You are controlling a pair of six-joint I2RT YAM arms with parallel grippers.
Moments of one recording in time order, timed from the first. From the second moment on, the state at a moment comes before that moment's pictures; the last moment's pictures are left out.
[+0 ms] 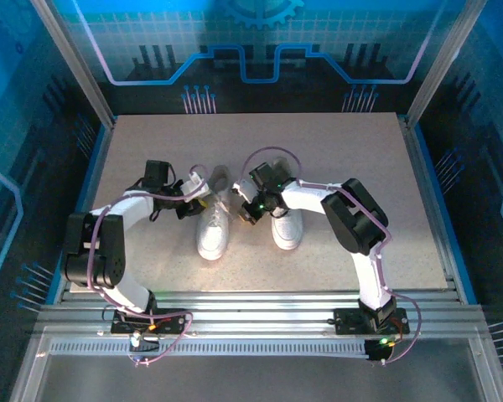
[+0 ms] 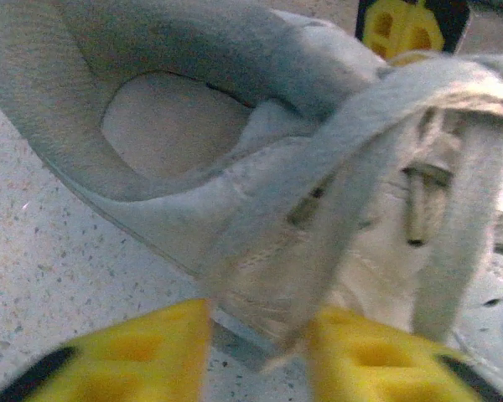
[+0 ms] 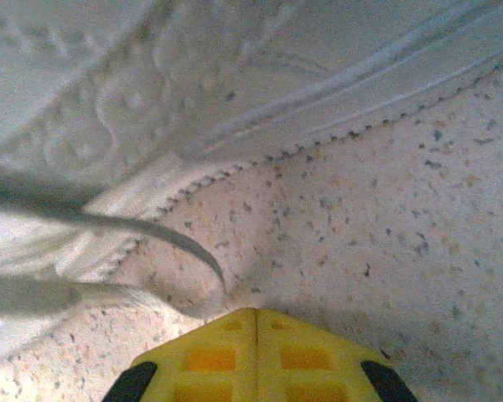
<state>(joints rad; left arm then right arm) -0.02 1.59 0.86 -0.27 0.62 0.94 0.66 2.08 1.32 -0.27 -0.38 -0.12</state>
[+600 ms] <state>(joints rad) 0.01 1.48 0.86 -0.31 0.59 0.93 0.64 1.88 1.22 -0.22 -0.25 -0.14</state>
